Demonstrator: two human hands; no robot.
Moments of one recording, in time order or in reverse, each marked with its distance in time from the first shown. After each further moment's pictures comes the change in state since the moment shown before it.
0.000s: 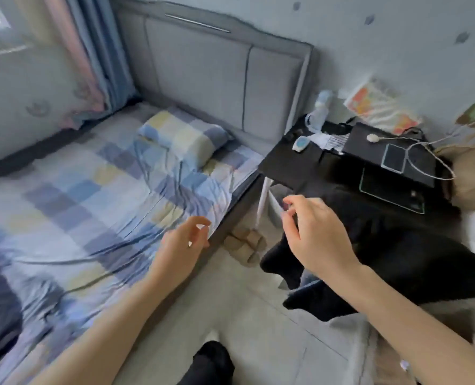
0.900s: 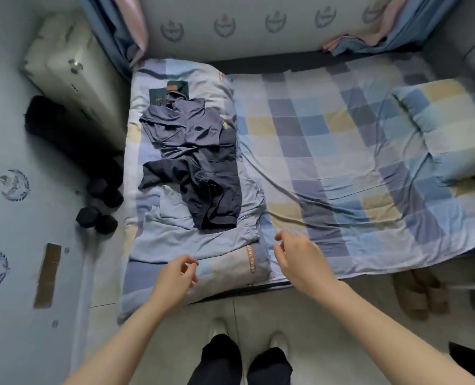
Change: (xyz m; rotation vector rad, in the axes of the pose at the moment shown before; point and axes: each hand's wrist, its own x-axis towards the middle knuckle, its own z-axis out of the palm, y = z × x) left_hand -0.336 -0.443 -0.348 -0.214 0.374 -1.057; right_hand -0.042 -0.561 0.371 0.177 -0.839 -0.502
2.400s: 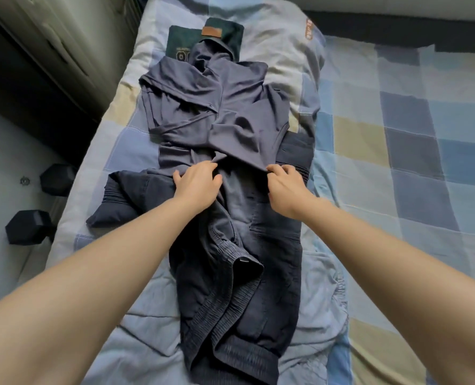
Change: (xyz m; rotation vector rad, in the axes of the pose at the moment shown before) left_hand 0.653 -0.018 -0.017 0.426 0.365 0.057; right_hand 0.651 0.024 0.301 -0.424 -0.184 -0.442
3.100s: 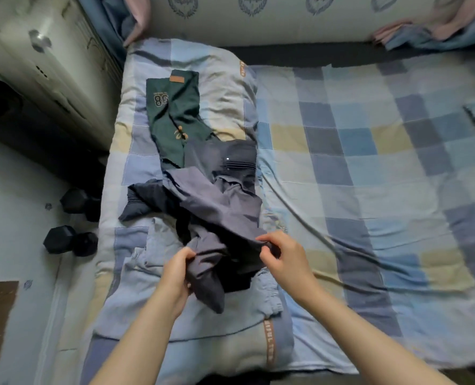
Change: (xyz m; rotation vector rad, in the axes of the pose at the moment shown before) left_hand -0.307 0.027 -0.113 -1.240 -0.346 -0.804; right_hand -0.338 -0.110 -0.146 0.986 0.346 0.340
